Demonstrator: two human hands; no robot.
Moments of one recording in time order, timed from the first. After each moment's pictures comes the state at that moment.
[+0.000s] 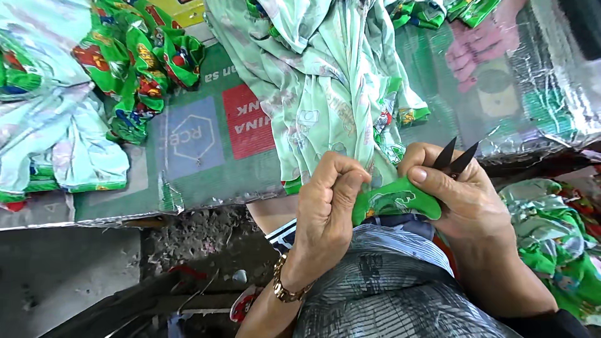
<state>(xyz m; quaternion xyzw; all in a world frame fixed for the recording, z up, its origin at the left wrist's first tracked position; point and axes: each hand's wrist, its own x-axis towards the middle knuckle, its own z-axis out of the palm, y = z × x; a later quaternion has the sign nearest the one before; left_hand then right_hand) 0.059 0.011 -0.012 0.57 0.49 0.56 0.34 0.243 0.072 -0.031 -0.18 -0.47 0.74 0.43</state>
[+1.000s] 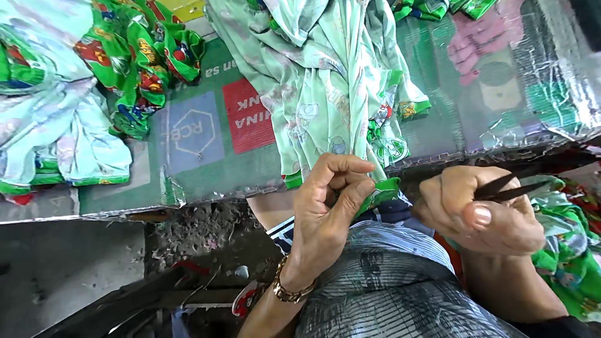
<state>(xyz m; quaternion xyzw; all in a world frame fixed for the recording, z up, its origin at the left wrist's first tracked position) 0.062 0.000 -0.013 0.48 0.45 0.60 0.45 0.266 0.060 -0.039 -0.04 -0.48 0.77 0.43</state>
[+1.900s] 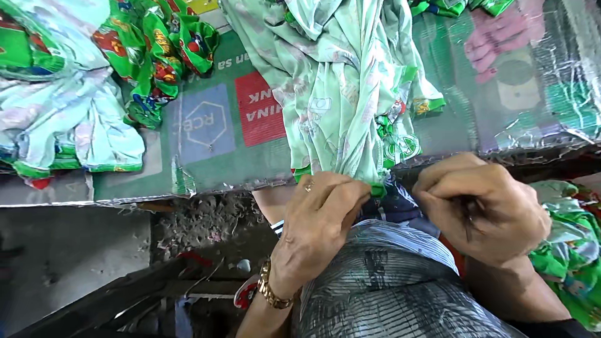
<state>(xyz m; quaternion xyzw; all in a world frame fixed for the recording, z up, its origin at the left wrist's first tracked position) 0.033 -0.016 -0.014 0.74 0.53 0.40 0.08 0.250 0.057 -0.031 -0.22 -0.79 0.28 0.50</state>
